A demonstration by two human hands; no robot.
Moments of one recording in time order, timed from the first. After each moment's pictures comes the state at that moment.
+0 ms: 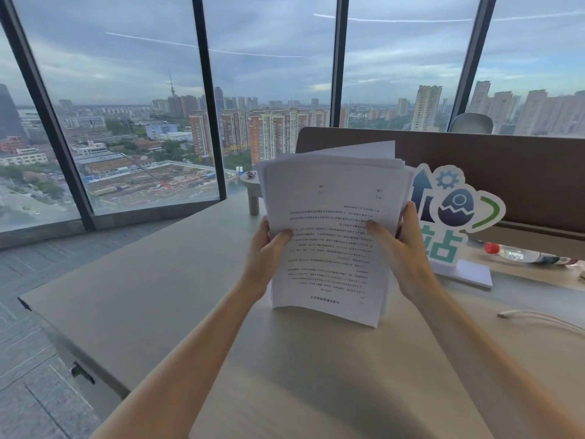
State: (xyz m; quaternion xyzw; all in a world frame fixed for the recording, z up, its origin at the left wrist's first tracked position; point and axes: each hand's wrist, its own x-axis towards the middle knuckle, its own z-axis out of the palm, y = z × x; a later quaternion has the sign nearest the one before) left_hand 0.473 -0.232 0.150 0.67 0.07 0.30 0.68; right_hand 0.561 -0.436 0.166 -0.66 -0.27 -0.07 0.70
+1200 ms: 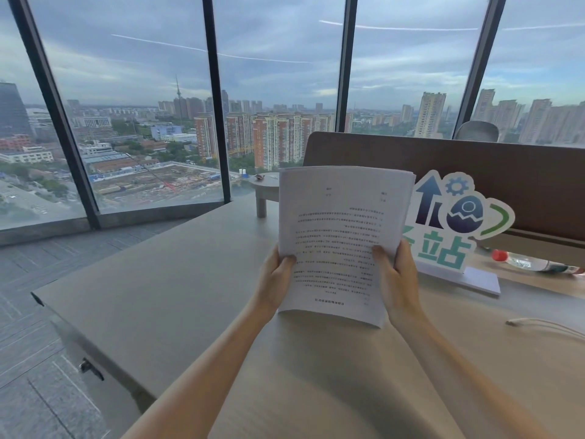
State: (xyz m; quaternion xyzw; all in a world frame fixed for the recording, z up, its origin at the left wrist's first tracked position) left_hand 0.465 -0.231 0.114 0.69 0.08 0.29 0.66; right_hand 0.540 -0.415 0.126 -0.68 -0.20 -0.10 0.70
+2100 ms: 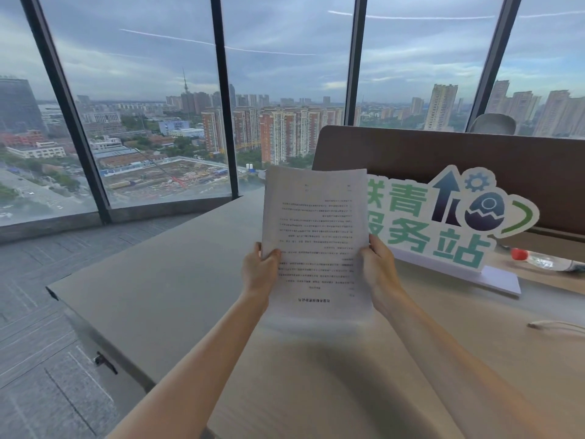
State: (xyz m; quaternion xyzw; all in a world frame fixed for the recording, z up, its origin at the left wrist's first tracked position) left_hand 0.473 -0.183 0.103 0.67 0.29 0.33 0.59; right_hand 0.560 -0.361 0.124 -0.71 -0.14 0.05 0.69
